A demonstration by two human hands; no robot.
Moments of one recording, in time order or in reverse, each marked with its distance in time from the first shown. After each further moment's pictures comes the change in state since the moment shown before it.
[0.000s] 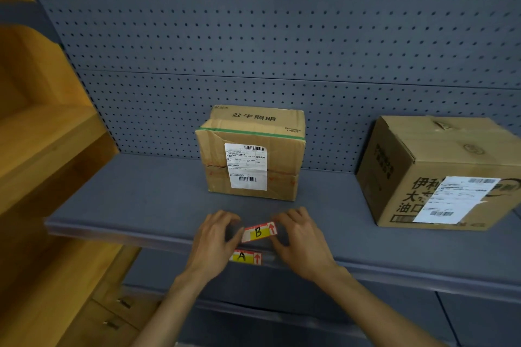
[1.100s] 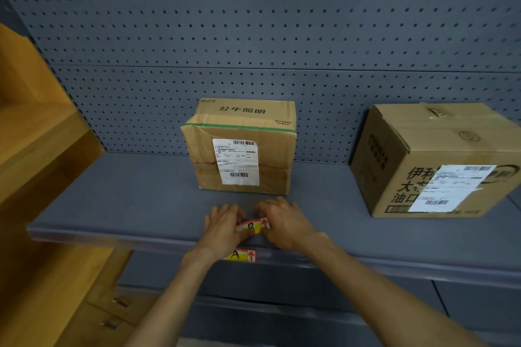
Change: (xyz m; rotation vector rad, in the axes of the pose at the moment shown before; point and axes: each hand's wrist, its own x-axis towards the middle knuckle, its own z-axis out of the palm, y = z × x) left_hand 0.037 0.014 0.022 0.138 -0.312 -0.151; right_hand 0.046 0.001 0.005 -0.070 -0.387 0.031
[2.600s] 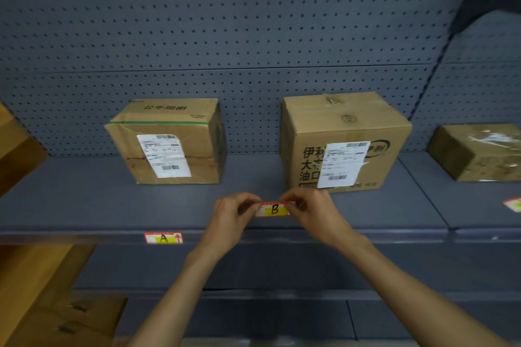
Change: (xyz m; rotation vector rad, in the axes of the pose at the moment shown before) left_hand -0.034 0.182 0.062 -0.491 0.169 0.348; right_hand -0.183 0.147 -0.078 0.356 0.387 0.114
